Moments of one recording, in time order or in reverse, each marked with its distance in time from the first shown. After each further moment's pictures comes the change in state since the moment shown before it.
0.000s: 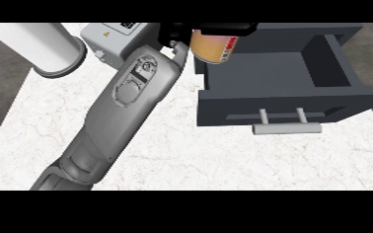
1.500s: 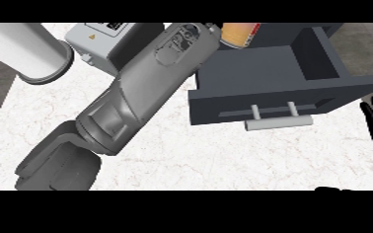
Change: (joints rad) left arm -0.362 0.000 -0.250 0.571 0.356 0.136 -0.193; right arm -0.119 -0.010 0.040 0.051 0.035 -0.037 0.037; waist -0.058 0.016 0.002
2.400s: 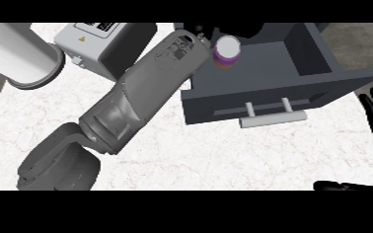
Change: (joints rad) left arm 0.026 0.000 -0.148 0.112 0.075 0.072 -0.095; right arm -0.053 -0.021 0.005 0.003 0.006 -0.001 0.016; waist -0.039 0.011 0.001
